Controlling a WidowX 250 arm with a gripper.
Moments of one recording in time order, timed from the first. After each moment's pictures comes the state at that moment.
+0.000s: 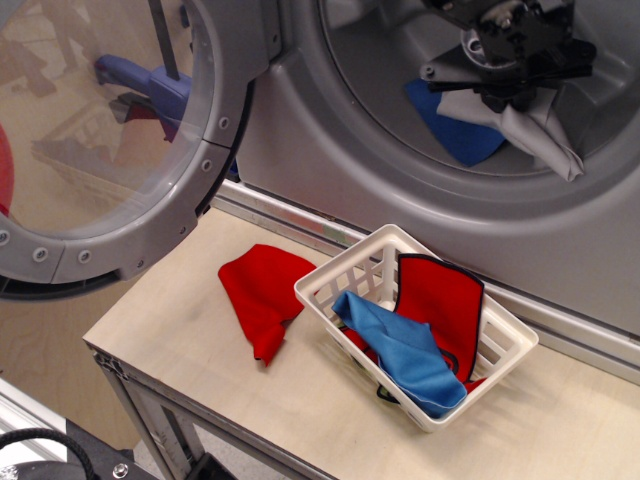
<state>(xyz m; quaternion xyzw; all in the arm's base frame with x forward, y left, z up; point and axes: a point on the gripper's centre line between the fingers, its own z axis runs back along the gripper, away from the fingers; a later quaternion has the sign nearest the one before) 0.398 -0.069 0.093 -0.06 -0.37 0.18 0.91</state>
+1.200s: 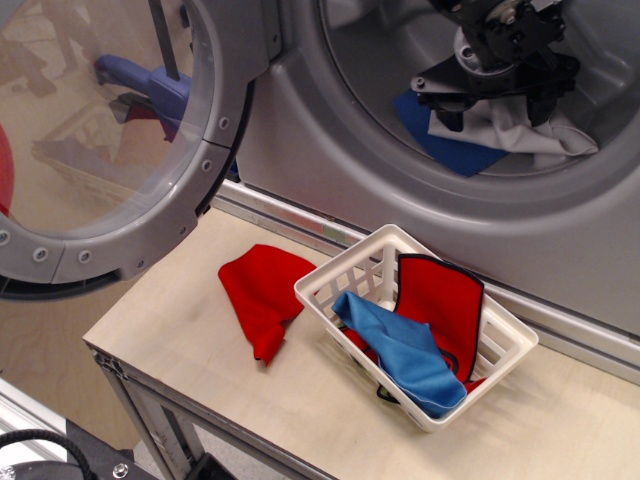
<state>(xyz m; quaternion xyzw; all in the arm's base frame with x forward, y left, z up) 0.394 -0.061 0.079 -0.05 -0.33 0.20 0.92</state>
